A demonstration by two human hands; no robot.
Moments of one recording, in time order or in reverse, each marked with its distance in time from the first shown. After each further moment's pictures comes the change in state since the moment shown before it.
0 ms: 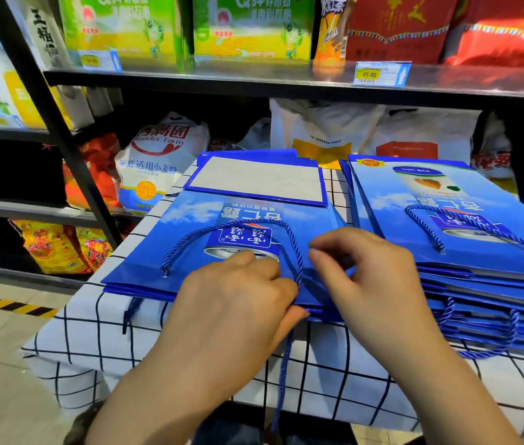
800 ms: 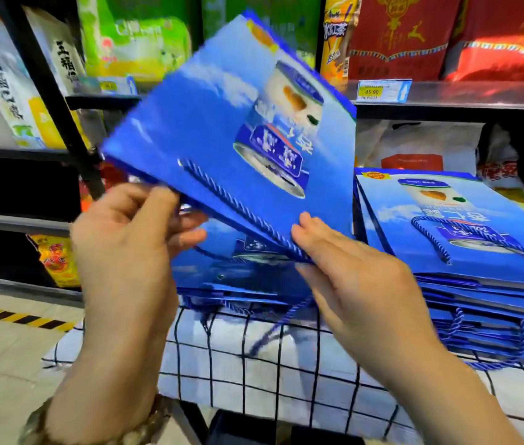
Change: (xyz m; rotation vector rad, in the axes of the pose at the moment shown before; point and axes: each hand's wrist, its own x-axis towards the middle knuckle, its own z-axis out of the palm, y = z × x) left_hand 0.019 -0.039 -0.037 -1.281 0.827 -0.835; right_hand 0.001 -0.016 0.006 -0.346 0.174 -0.485
